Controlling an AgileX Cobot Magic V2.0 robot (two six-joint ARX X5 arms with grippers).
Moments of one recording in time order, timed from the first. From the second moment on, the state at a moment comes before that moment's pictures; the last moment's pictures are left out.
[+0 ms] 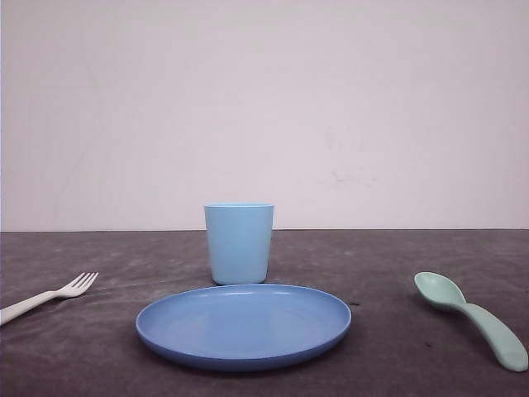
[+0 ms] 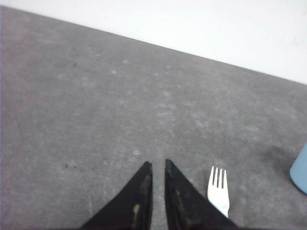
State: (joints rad) left arm -0.06 0.01 0.03 -0.18 0.00 -0.28; right arm -0.06 0.01 0.02 -0.12 -0.10 0.35
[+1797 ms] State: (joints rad) left arm -0.37 1.28 0.81 -0.64 0.01 -0.25; right arm 0.16 0.77 0.82 -0.69 -0.16 0.14
